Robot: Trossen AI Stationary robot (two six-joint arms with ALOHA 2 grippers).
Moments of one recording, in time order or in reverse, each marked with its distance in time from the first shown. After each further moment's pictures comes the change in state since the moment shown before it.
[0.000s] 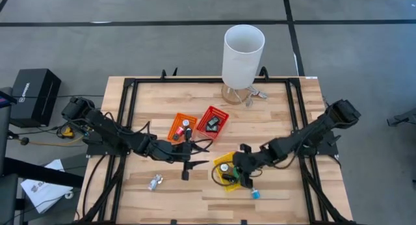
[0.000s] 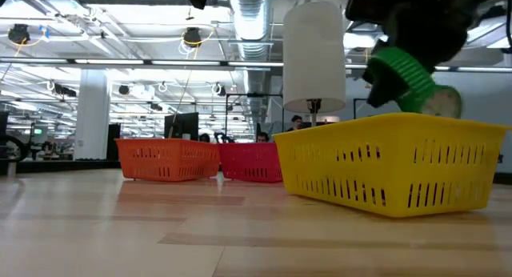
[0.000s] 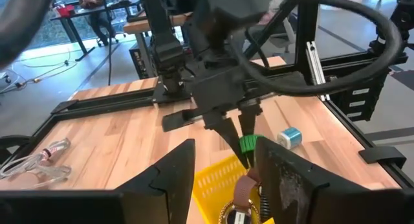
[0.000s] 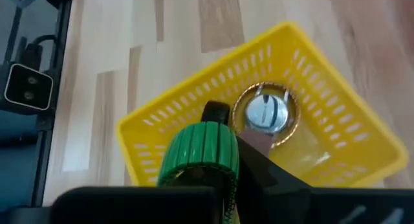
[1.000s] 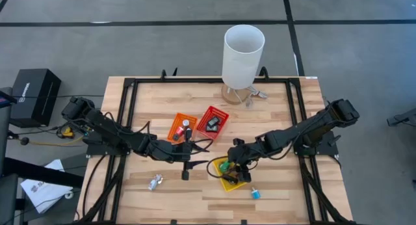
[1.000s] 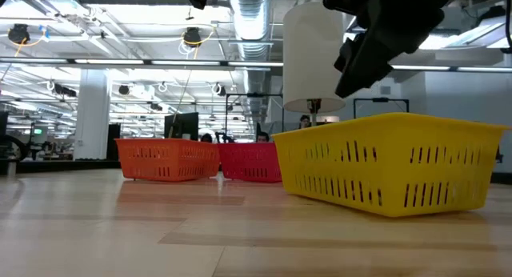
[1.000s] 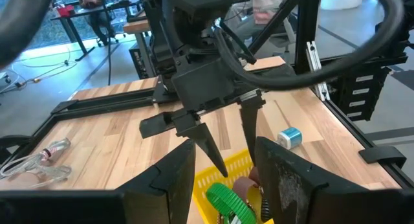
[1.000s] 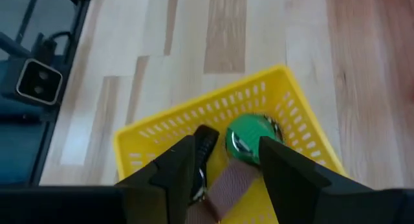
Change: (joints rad) left arm 0.000 0.000 0.000 0.000 0.000 0.000; right arm -0.109 0.004 0.069 -0.042 -0.120 -0.215
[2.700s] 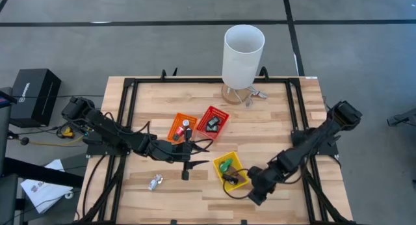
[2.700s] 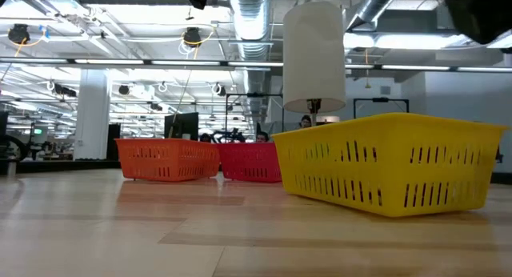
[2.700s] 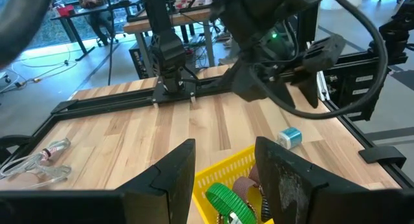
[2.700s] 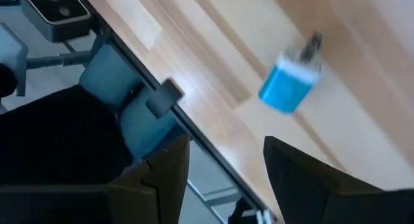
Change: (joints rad) left arm 0.000 0.000 0.000 0.000 0.000 -0.001; right arm 0.319 0.000 0.000 -0.185 -0.258 1.187
